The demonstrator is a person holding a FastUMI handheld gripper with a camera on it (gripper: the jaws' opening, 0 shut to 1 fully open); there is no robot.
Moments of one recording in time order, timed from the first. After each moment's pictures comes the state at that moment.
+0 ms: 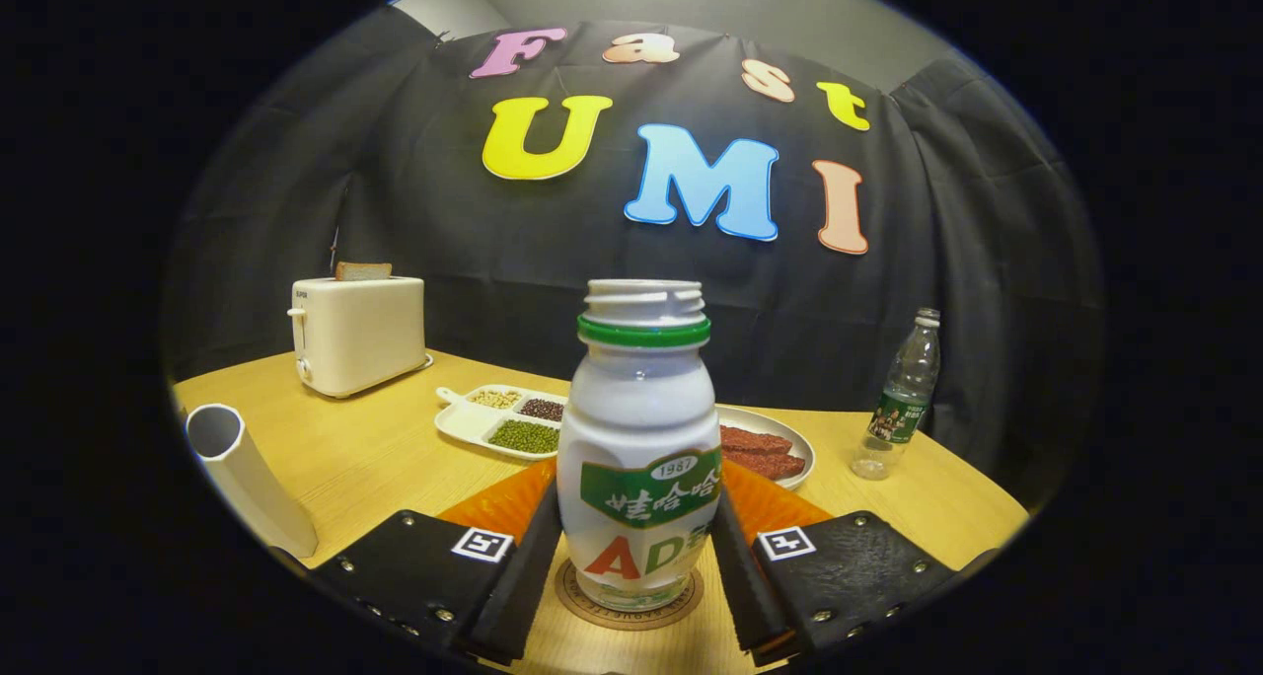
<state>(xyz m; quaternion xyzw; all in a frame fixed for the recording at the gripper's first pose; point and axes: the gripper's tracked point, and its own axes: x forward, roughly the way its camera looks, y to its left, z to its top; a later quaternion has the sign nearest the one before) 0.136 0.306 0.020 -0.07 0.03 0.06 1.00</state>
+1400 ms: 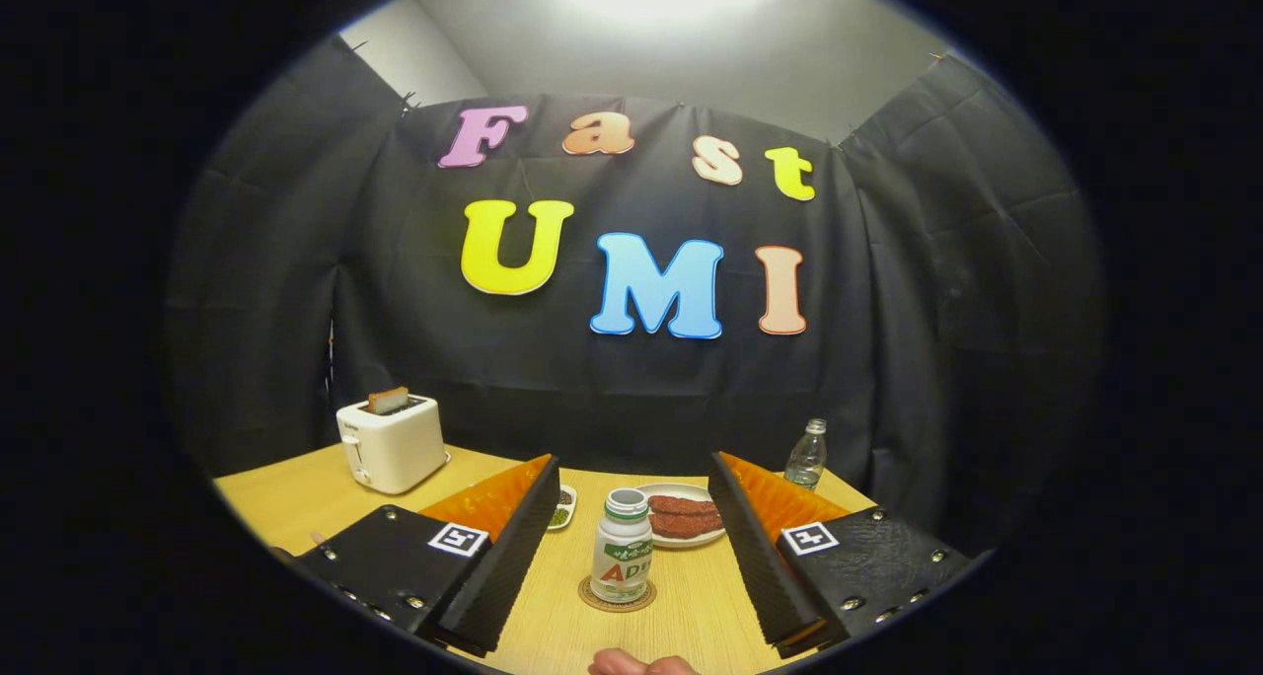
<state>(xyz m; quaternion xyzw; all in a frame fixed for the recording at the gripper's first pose) -0.011 0.284 0.200 -0.03 -0.05 0.01 1.00</state>
